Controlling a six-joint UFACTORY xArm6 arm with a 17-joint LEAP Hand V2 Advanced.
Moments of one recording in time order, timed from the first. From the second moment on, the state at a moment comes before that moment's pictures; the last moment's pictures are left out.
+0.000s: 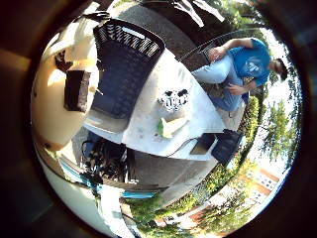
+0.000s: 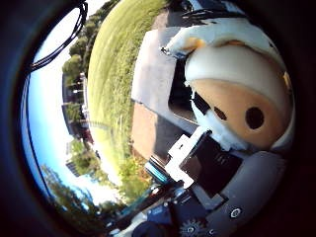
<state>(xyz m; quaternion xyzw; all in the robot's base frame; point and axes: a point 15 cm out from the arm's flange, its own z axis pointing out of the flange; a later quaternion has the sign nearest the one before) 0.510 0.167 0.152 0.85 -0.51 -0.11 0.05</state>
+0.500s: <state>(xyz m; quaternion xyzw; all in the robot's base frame) 0.520 0.190 0.081 0.87 -0.46 -0.15 0.08</state>
